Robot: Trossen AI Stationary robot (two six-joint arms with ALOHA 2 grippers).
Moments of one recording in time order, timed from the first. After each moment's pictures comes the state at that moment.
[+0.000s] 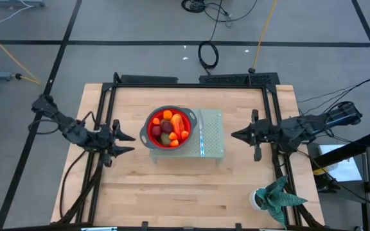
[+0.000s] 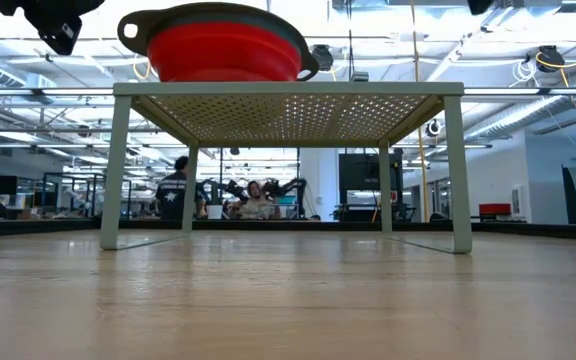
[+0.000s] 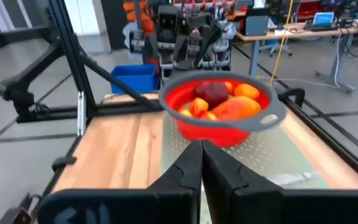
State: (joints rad) left arm -0.61 0.41 0.43 -0.10 -0.54 -0.22; right arm 0.35 0.72 0.77 -0.20 0.38 0.15
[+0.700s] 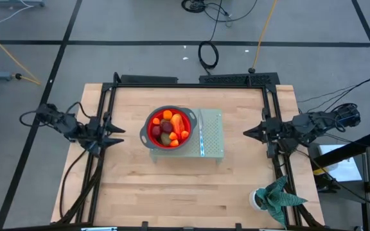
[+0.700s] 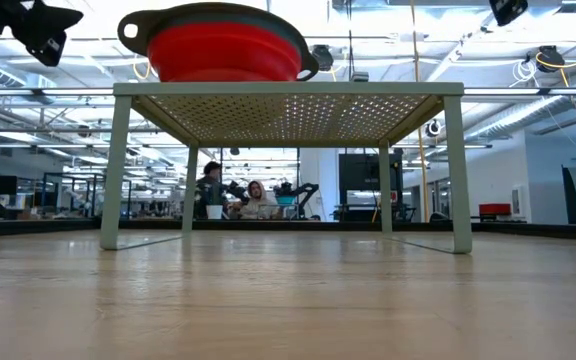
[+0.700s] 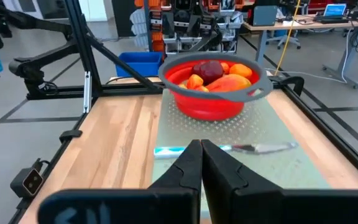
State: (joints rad) left arm -0.52 0.08 0.43 -0.40 -0.44 -0.16; right arm 0.35 0.52 0.74 -0.43 0.34 0.14
